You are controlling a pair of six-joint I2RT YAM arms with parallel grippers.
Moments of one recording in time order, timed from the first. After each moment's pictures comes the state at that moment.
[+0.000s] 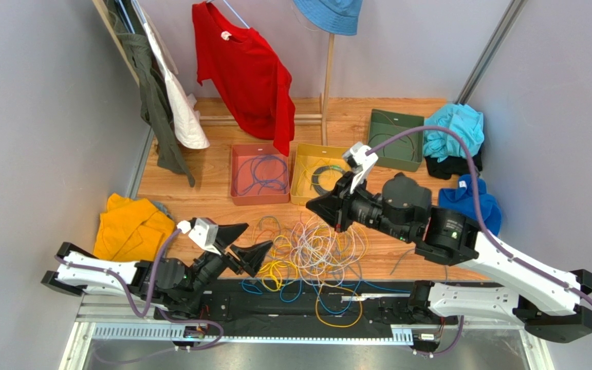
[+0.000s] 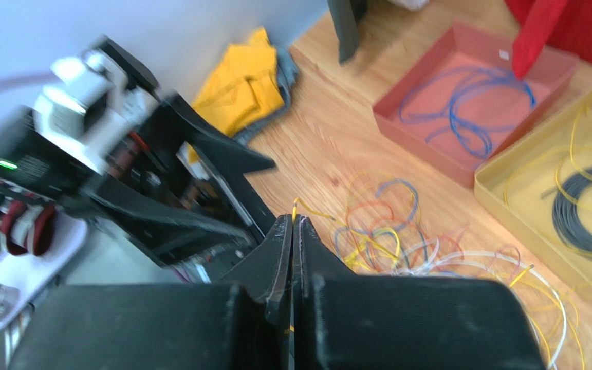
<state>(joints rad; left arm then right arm) -1.74 0.26 0.39 -0.02 -1.05 -0.27 1.16 0.94 1.19 -0.45 0.13 0.44</state>
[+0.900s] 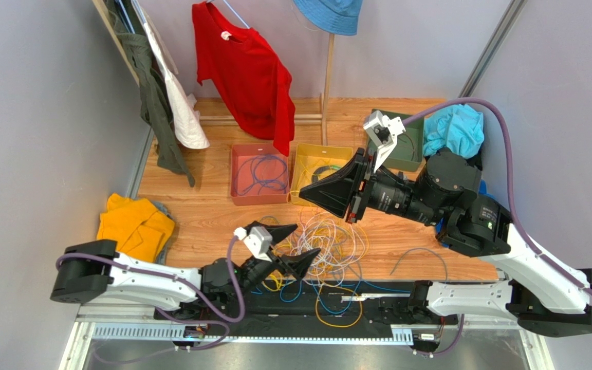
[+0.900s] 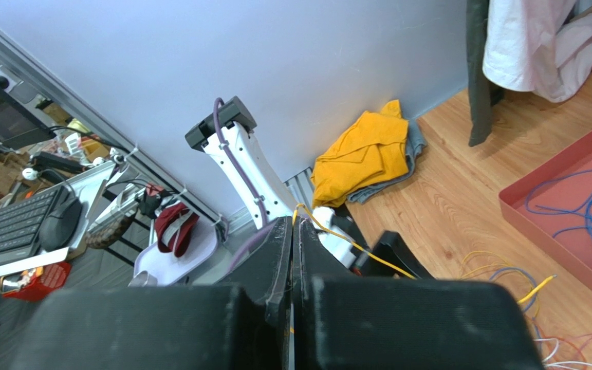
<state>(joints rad) -1.52 0.94 0.21 1.02 -0.65 -0.12 1.16 1.03 1.53 -0.44 -0.09 0.51</state>
